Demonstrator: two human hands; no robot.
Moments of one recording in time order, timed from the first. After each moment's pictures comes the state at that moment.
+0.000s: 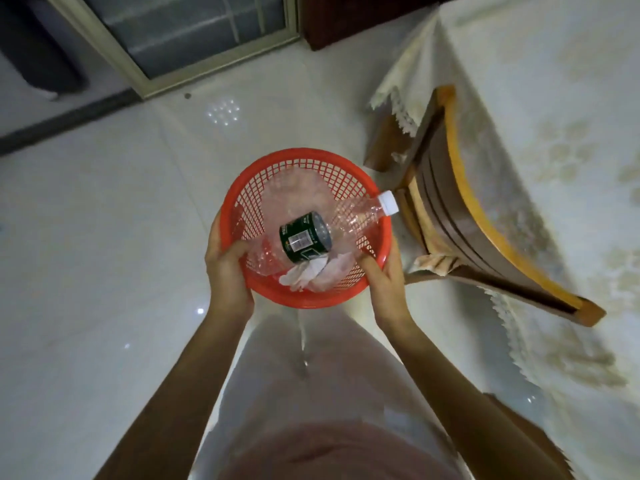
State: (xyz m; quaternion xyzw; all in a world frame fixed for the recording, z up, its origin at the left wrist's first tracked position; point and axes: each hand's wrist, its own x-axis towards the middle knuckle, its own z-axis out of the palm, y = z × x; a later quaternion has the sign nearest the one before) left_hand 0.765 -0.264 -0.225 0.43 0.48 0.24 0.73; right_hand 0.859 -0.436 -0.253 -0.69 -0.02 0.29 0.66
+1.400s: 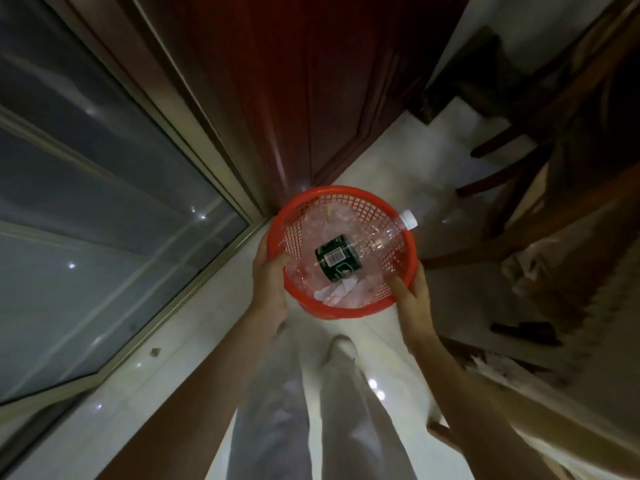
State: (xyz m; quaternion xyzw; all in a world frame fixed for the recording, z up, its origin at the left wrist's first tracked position) left_hand 1.536 0.203 -0.464 0.53 0.39 -0.01 0.75; right_hand 1.542 -0.004 -0.478 -0.70 0.19 0.18 0.66
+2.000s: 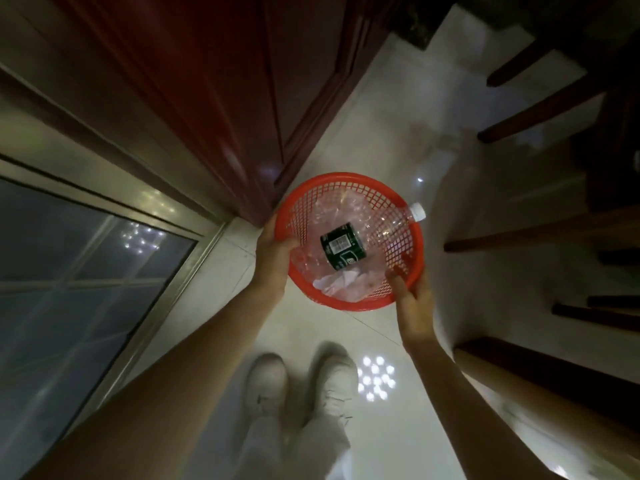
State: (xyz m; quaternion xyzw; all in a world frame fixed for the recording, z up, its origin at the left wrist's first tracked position) left_hand 1.675 0.248 -0.762 0.62 0.30 -0.16 0.71; right_hand 1.607 0.049 -0.771 -0.72 0.30 0.10 0.62
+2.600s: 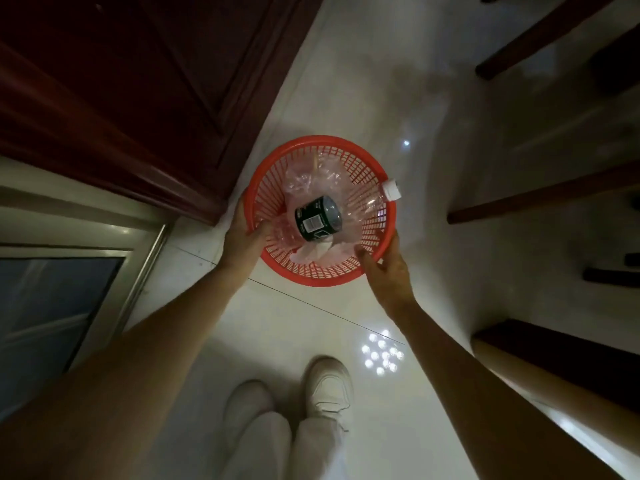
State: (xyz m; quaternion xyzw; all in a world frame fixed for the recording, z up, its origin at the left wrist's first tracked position) left_hand 1.720 0.238 -0.922 0.74 0.20 -0.22 0.60; right_hand 1.646 0.020 -0.921 -0.78 0.27 0.16 0.54
